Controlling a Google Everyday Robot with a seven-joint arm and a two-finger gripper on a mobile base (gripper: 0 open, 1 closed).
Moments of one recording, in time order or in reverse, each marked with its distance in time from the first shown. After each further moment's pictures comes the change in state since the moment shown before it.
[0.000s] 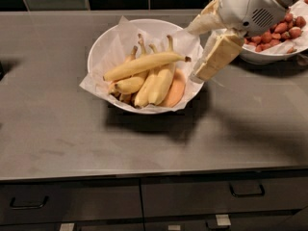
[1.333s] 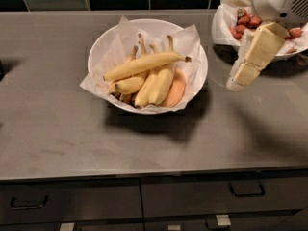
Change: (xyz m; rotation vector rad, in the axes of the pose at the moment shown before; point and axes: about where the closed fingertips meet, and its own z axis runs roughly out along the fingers) arm 0.026 0.005 -0.045 0.104 0.112 0.030
